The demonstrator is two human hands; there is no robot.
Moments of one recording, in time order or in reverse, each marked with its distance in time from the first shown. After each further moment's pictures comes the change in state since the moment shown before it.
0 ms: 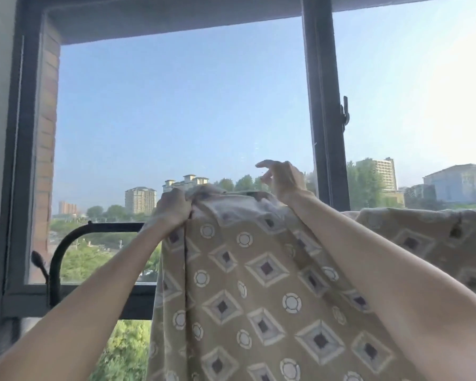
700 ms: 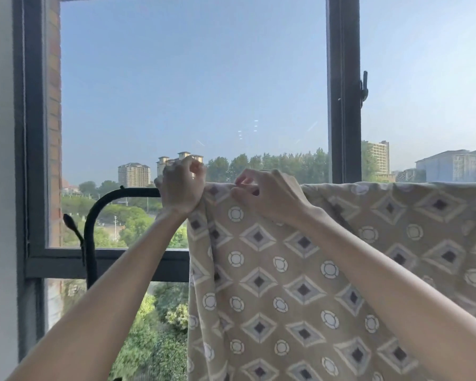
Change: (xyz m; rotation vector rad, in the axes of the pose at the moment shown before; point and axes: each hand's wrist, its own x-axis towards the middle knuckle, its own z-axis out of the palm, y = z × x) left_hand -0.053 -0.023 -0.018 -0.138 0.372 0.036; right_hand -0.116 -0.085 0.011 -0.049 -0.111 -0.320
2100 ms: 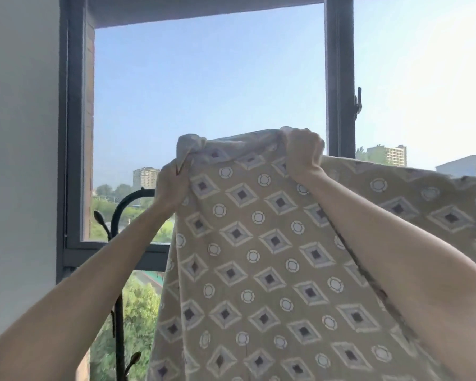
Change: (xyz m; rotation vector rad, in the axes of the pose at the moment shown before) left_hand -0.019 0.014 -0.080 -0.391 -0.092 -0.119; right_hand 0.032 0.004 -0.079 -0.337 0.378 0.344
